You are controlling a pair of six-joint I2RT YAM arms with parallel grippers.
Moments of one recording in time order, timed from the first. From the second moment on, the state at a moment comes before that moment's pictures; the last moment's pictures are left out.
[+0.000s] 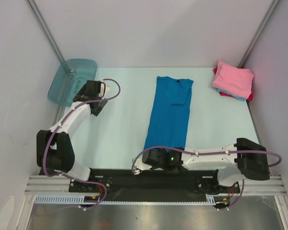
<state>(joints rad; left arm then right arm) -0.16 1.51 1.12 -0.50 -0.49 0.56 1.39 1.46 0.87 -0.48 0.40 -0.62</state>
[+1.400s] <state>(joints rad) -0.16 1.52 1.12 -0.50 -0.50 0.56 0.80 1.71 1.00 -0.06 0.39 -0.95</state>
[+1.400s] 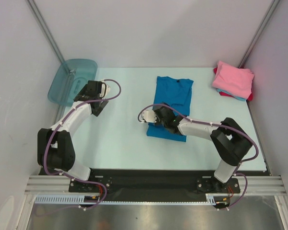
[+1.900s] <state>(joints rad) -0.16 1.54 1.12 -0.50 -0.50 0.56 0.69 1.77 1.07 0.02 0.37 -0.96</state>
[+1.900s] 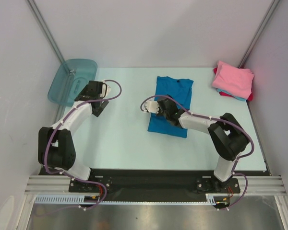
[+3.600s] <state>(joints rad) -0.21 1.54 1.12 -0.50 -0.51 0.56 0.72 1.82 1.10 -0.22 0.24 -0.57</state>
